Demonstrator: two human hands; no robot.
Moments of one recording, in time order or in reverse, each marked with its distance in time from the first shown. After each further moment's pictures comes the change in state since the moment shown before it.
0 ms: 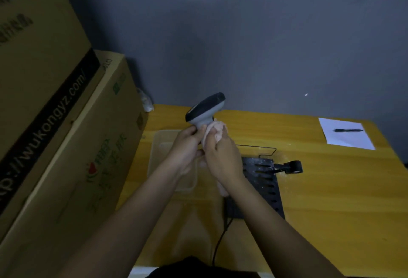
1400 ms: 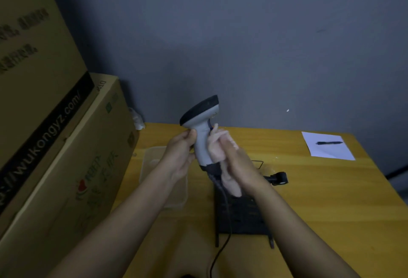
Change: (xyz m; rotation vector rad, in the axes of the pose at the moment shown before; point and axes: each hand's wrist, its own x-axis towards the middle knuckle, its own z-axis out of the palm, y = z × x) left_hand 0.004 0.012 0.017 -0.151 -0.007 0.053; right_hand -0.001 0.009 -0.071 0.320 -0.261 0.062
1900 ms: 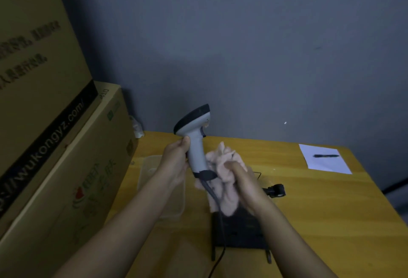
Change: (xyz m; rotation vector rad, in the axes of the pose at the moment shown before) left_hand 0.002 0.001 -0.005 -0.002 0.124 0.023; right_hand -0.008 0.028 -0.004 0.278 0.008 0.109
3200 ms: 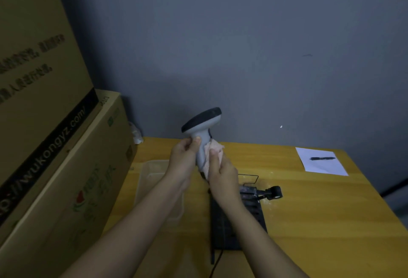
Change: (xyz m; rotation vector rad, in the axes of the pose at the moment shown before) left_hand -0.015 0.006 0.019 0.157 -0.029 0.145; right_hand 0.000 -0.017 0.047 -0.399 0.365 -0.316
